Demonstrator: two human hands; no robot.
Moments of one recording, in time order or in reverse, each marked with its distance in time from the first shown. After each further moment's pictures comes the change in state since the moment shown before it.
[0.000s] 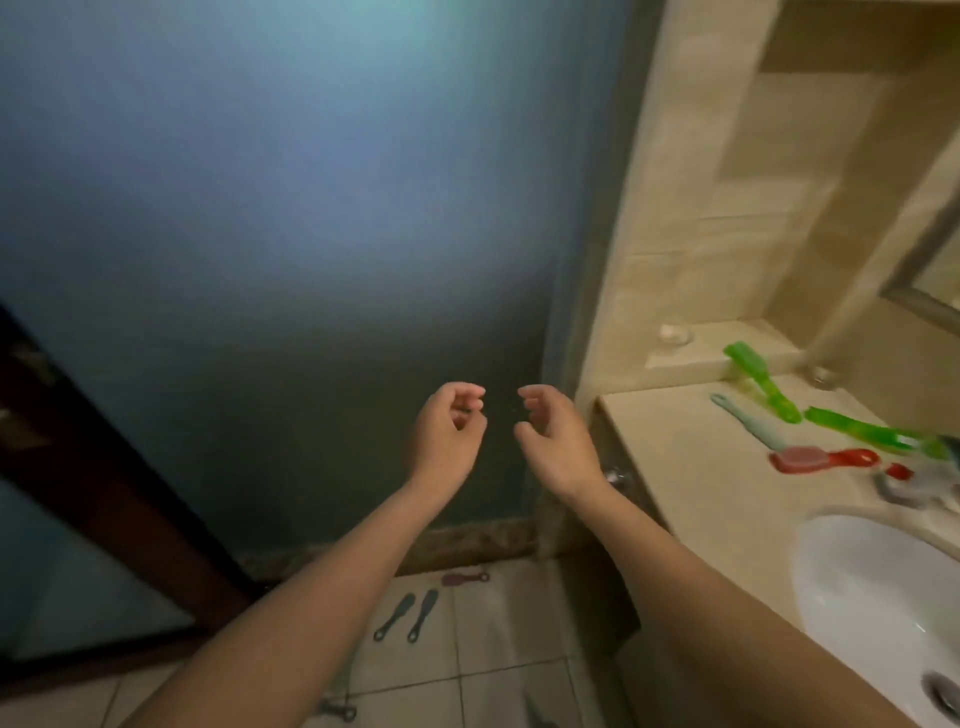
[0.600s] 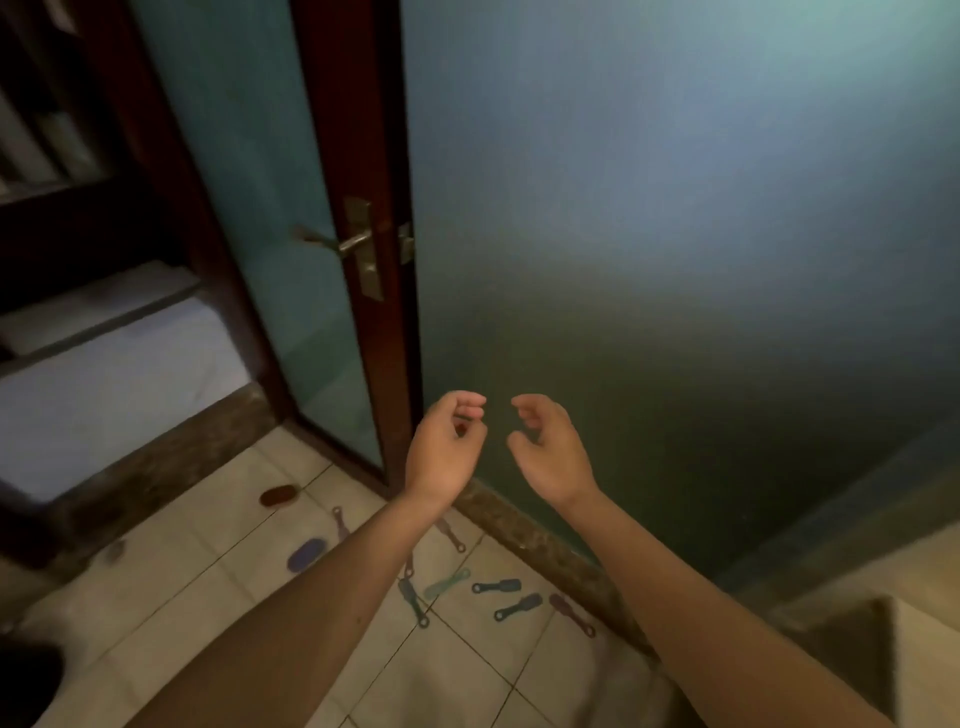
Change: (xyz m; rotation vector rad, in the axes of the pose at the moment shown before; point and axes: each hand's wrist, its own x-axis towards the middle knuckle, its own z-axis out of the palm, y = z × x) left_hand -0.049 -0.099 -0.150 0.077 0.693 -0.302; right_hand 0.019 -0.085 0.190 0.071 -0.723 -0.368
